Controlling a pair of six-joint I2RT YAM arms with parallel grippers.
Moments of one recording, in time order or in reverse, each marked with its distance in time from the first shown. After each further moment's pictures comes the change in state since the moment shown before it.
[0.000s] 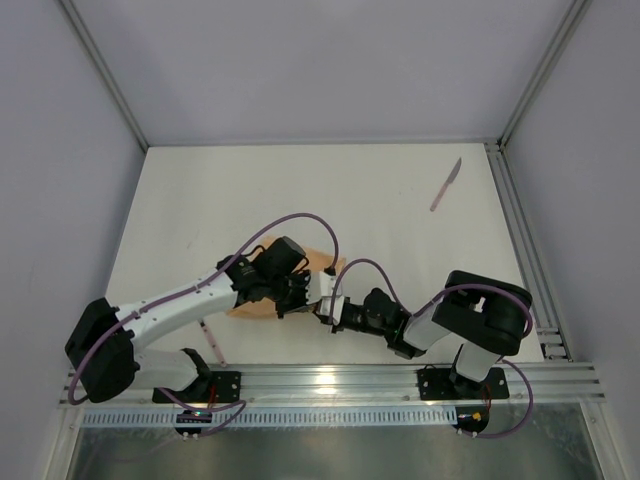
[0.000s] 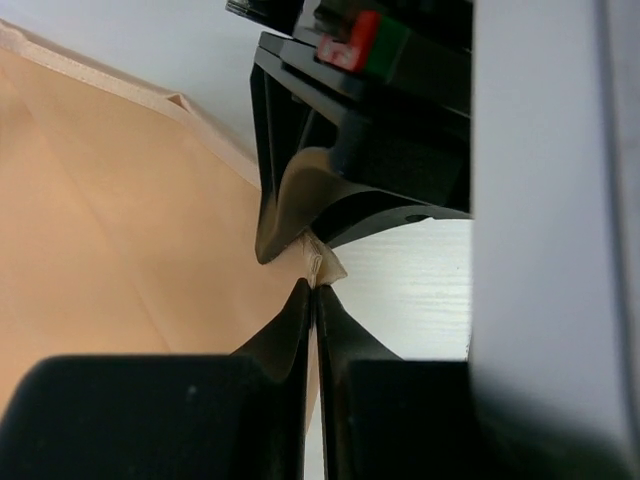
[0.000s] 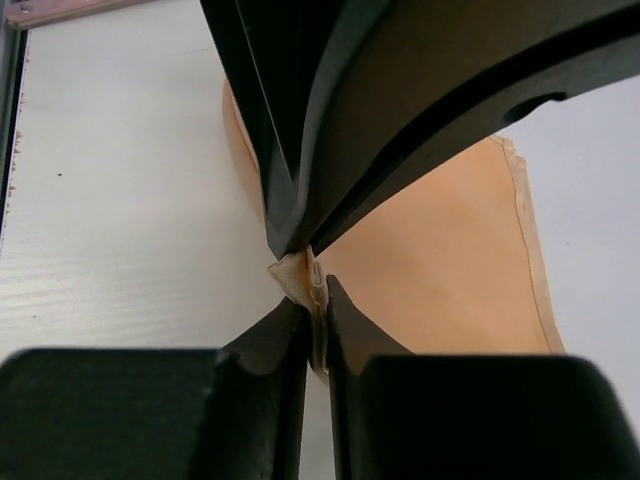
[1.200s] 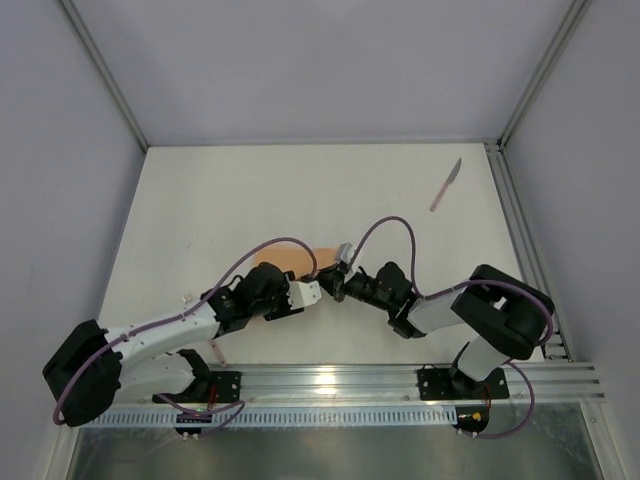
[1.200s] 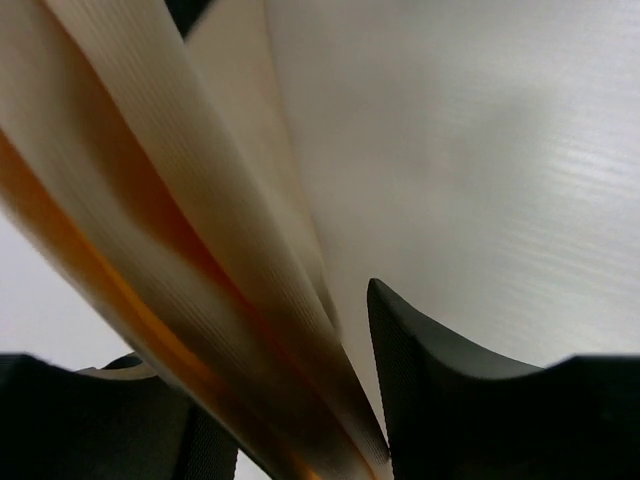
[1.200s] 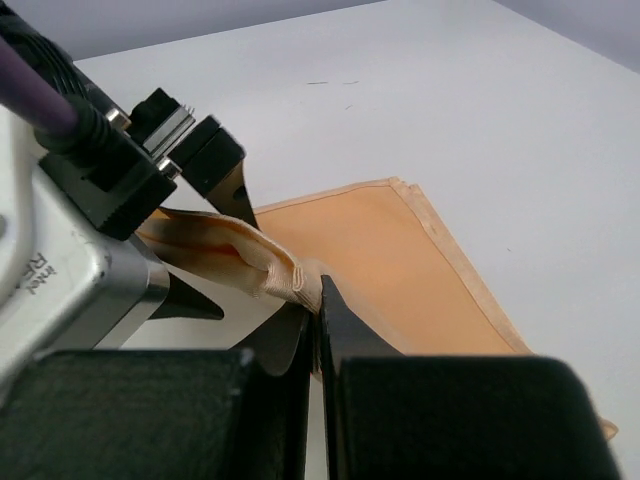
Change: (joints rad) left arm 0.019 -0.167 -0.362 0.426 -0.388 0.021; right arm -0.190 -0.087 0.087 -0.002 -0.055 0.396
